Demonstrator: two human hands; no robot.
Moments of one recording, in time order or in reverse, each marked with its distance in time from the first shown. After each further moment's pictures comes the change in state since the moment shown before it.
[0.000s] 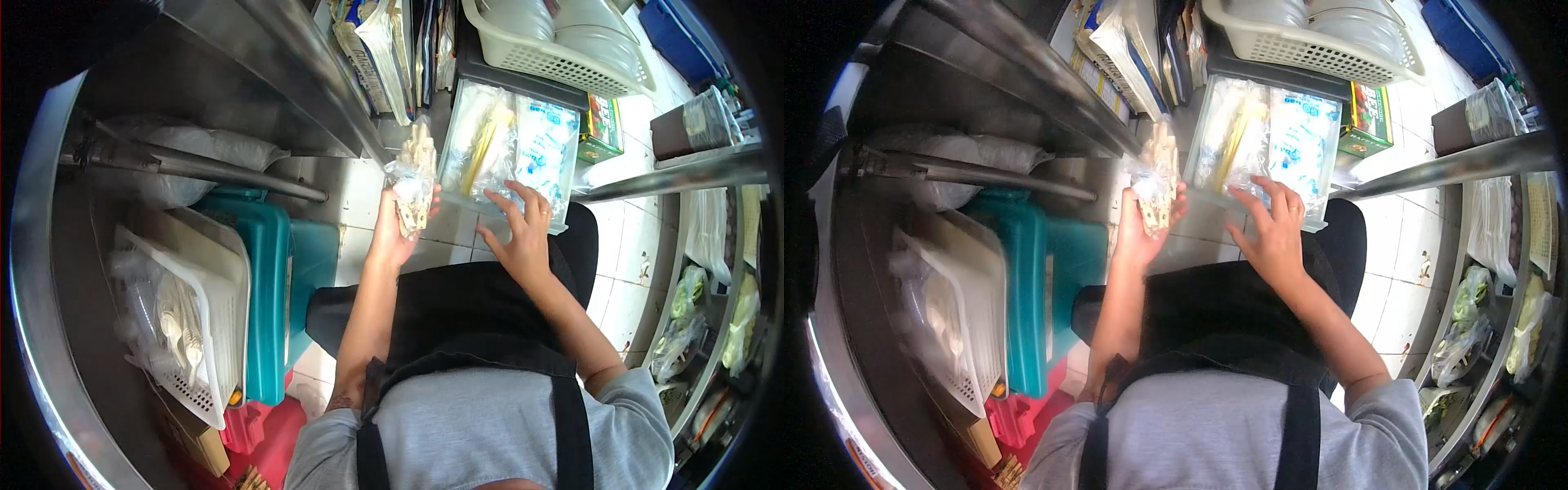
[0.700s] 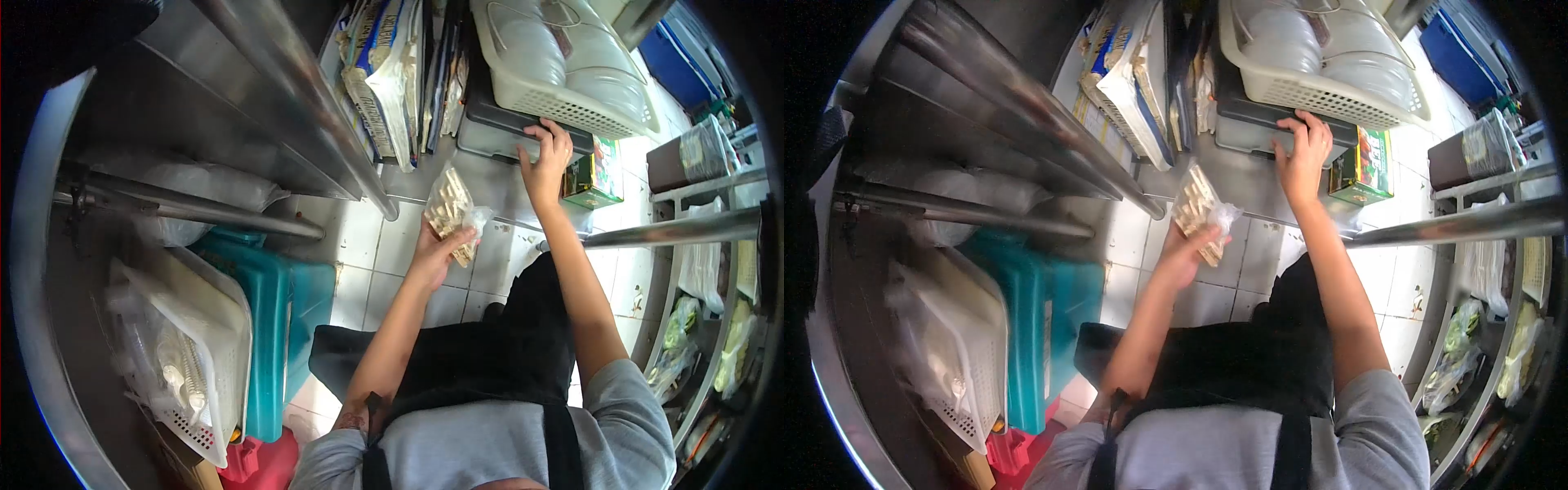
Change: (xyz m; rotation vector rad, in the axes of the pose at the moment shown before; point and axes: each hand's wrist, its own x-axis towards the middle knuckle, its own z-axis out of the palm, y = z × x) left_hand 0.057 -0.033 0.030 0.095 -0.086 0.130; right_hand 0.161 0.115 0.041 -0.133 0.579 -0.121
